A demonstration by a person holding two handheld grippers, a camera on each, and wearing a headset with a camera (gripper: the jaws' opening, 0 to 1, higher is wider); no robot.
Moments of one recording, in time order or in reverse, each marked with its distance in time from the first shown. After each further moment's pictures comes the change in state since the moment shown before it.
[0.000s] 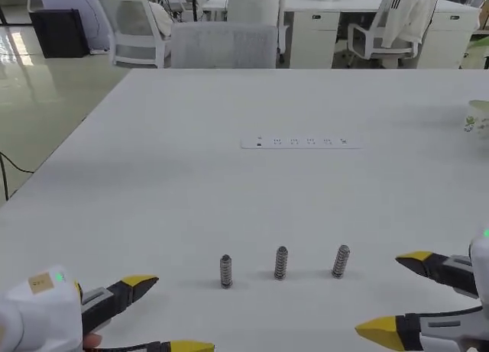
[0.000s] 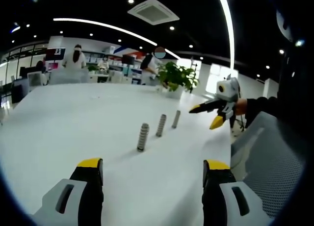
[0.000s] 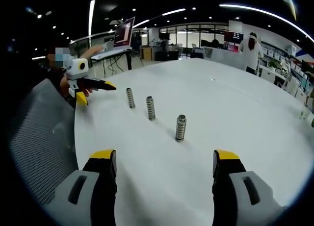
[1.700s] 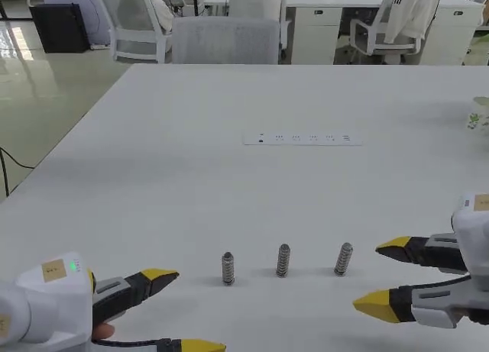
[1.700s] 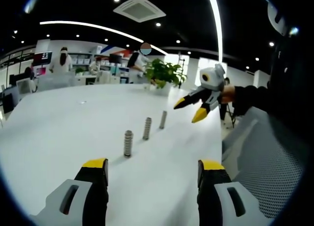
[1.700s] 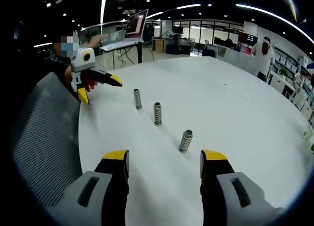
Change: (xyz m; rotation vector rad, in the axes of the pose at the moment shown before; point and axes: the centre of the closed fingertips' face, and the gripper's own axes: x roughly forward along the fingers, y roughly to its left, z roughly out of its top) left arm 0.003 -0.023 0.011 0.070 0.033 -0.089; right arm 0.006 0.007 0.021 -0.103 0.076 0.067
